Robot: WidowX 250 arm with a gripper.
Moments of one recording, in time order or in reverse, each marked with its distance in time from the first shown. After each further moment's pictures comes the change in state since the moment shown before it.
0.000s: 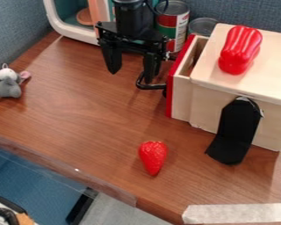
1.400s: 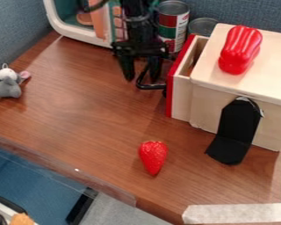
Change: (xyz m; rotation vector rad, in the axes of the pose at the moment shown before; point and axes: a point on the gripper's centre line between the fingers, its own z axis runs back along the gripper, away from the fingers) arm 0.067 0.030 -0.082 -0.108 0.121 0.175
